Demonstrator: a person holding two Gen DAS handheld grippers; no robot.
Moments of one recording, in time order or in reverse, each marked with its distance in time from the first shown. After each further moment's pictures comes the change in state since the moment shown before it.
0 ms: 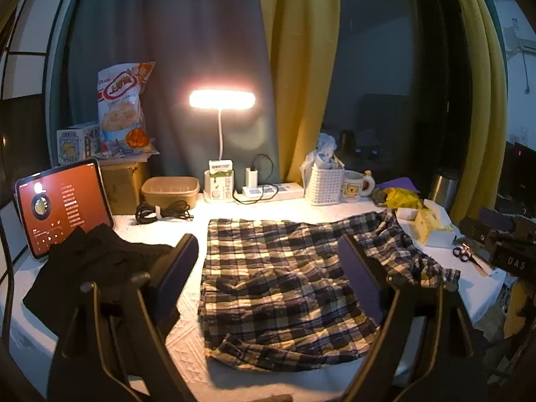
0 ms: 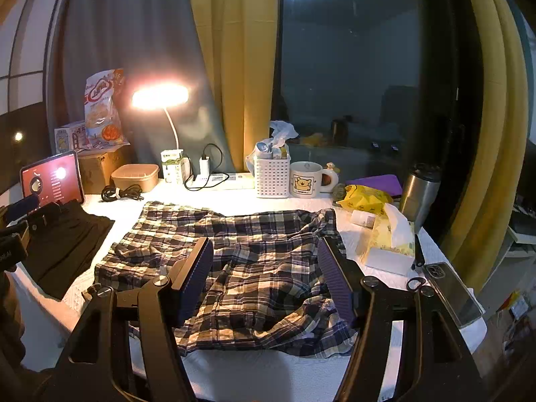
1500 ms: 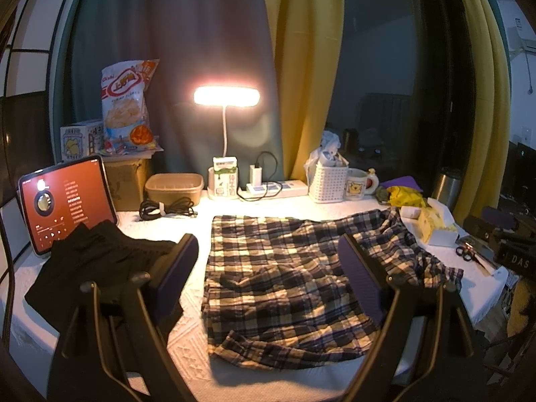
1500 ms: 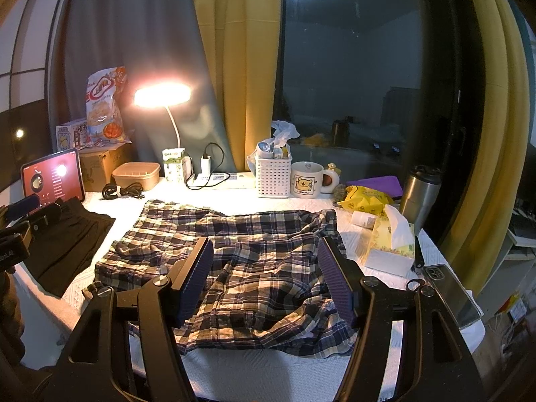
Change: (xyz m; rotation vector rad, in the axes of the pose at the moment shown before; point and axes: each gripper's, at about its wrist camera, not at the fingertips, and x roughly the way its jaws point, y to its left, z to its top) left arm -0.002 0.003 -0.005 -0.006 0.004 0.014; right arm -0.001 0.000 -0.001 -0.004 0.001 0.001
